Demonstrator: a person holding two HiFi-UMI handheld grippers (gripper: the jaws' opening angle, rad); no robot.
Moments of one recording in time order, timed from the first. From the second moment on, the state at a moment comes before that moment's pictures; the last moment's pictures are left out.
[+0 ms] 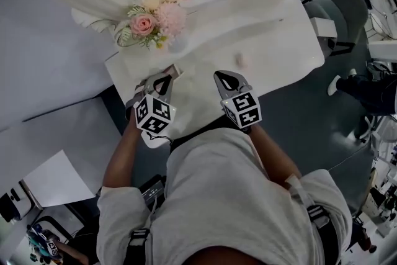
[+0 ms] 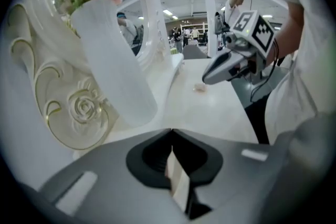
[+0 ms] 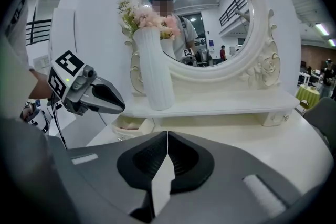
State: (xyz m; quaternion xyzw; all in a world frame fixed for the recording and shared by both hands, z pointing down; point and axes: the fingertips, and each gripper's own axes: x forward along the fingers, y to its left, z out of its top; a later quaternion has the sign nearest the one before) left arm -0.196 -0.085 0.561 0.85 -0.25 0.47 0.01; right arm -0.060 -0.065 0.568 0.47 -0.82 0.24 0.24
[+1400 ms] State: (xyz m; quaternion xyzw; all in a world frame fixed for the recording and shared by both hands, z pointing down) left arm 0.029 -0.056 0.589 0.78 -0.45 0.40 0.19; right arm 0.082 -0.079 0.571 0.27 -0.92 0.18 0.24
